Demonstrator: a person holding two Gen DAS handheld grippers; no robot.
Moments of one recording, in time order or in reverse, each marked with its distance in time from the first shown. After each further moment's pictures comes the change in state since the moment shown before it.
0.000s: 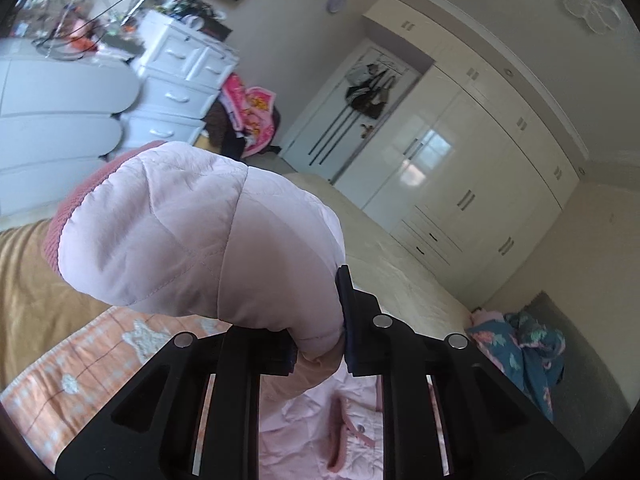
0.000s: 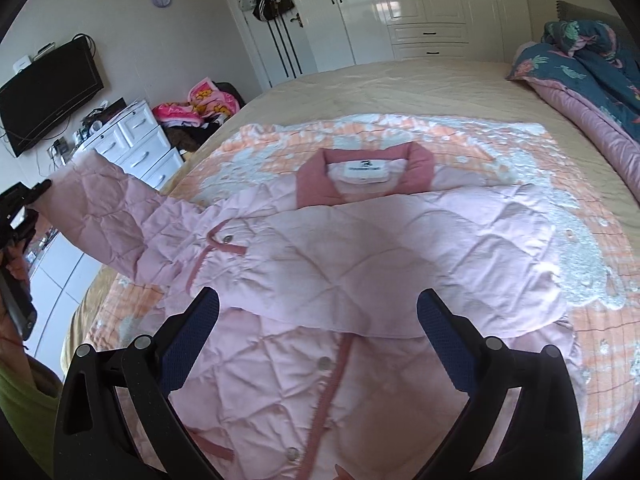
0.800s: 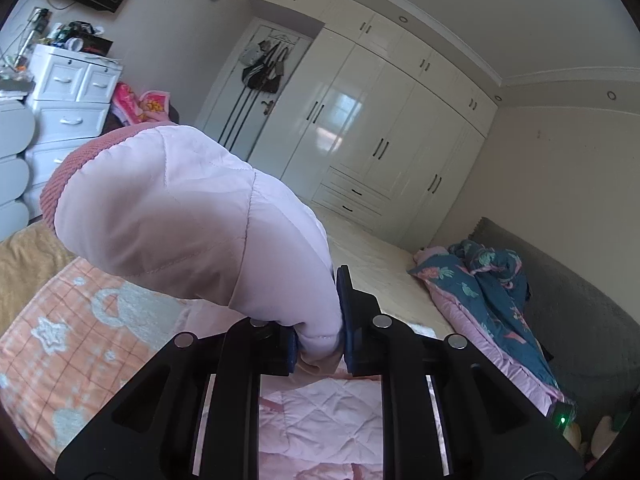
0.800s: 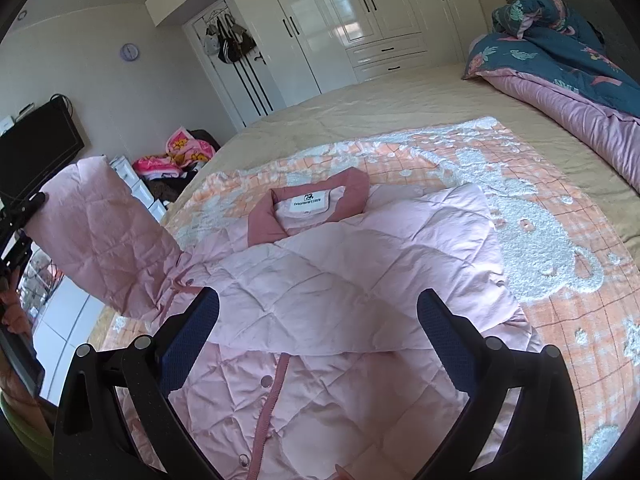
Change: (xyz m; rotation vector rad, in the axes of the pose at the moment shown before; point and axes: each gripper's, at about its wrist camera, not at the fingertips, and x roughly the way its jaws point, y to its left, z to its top) left arm 0.006 -0.119 -0.081 0.253 0.079 -0.264; right arm -0.033 -0.072 -0.003 0.167 -0.119 -0.007
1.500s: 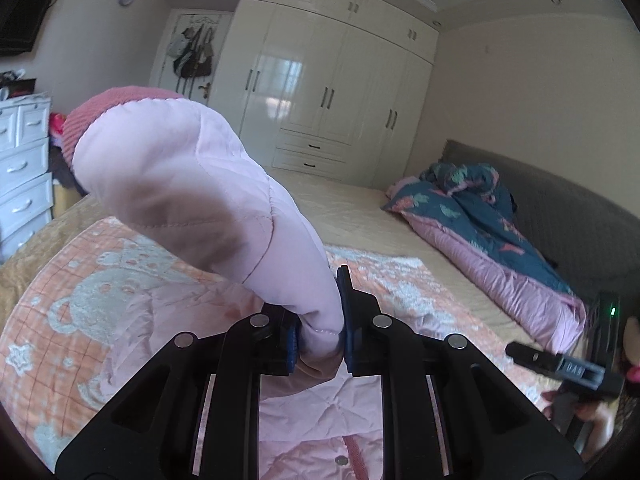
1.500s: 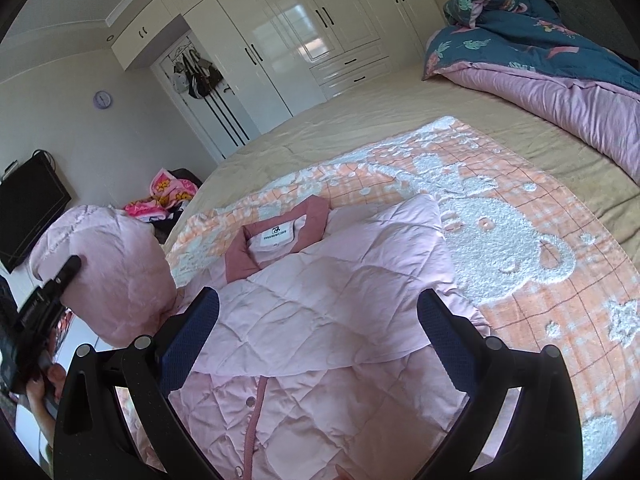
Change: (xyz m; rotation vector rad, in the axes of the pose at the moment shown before) left arm 0.054 -0.077 -0.080 0.285 0.147 -0.092; right arm -0.028 -0.053 0.014 0.159 -0.071 -0.025
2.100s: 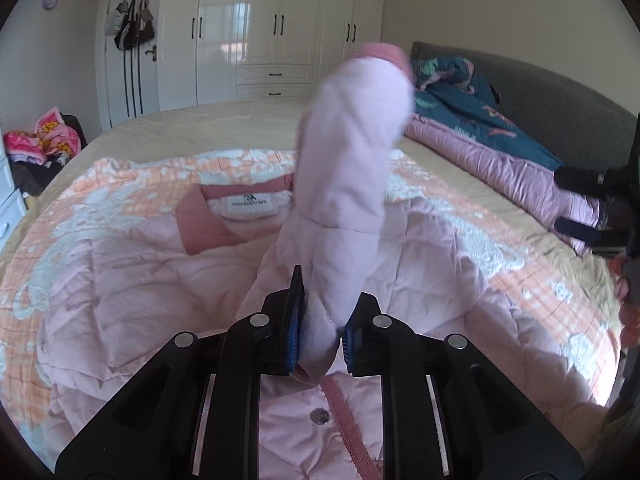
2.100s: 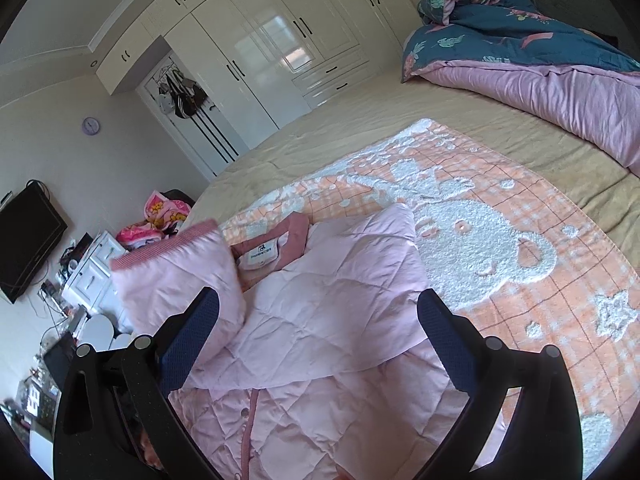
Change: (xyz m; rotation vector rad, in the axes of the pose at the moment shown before) left arm 0.073 -0.051 -0.089 0.198 0.274 -0.038; right arm -0.015 -0.029 0.010 0.078 -0.034 -0.011
